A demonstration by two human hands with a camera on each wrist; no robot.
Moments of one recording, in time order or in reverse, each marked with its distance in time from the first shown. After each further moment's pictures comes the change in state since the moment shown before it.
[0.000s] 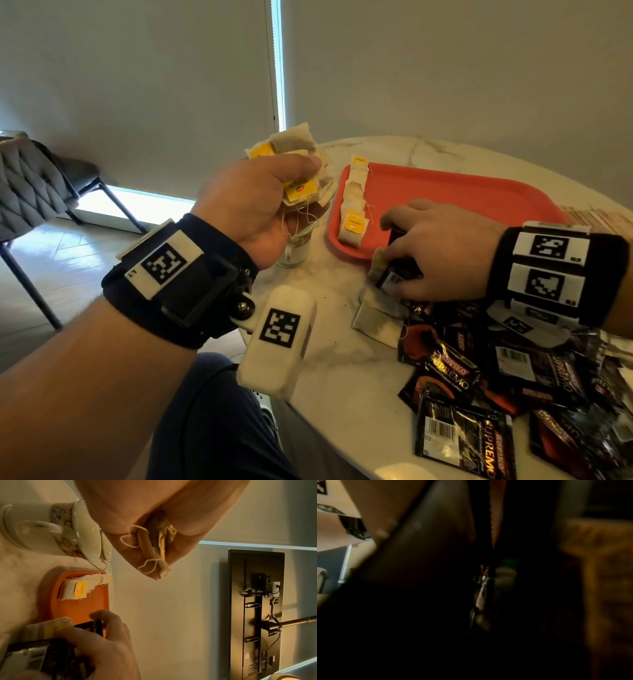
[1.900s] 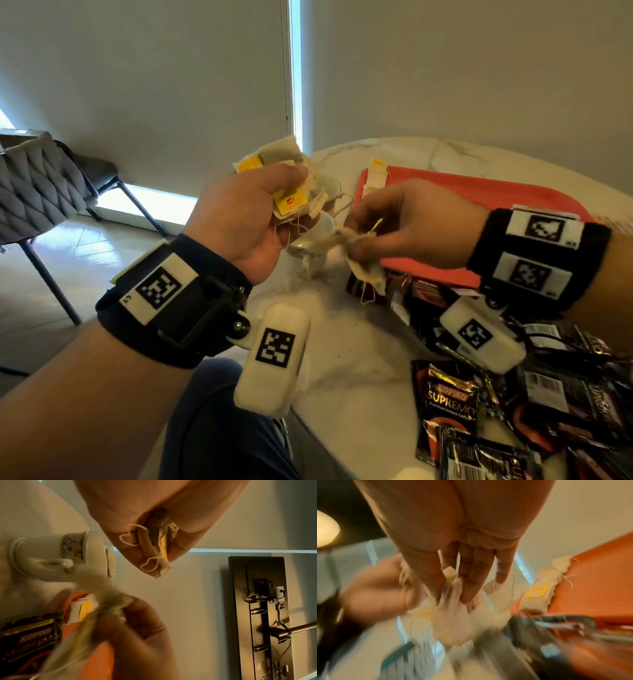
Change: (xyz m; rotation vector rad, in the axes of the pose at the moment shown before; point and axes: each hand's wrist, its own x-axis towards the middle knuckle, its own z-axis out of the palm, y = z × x) left_hand 0.016 0.003 -0.028 -0.021 0.051 0.056; right_hand 0.045 -0.010 -0.026 1.012 0.214 -0.090
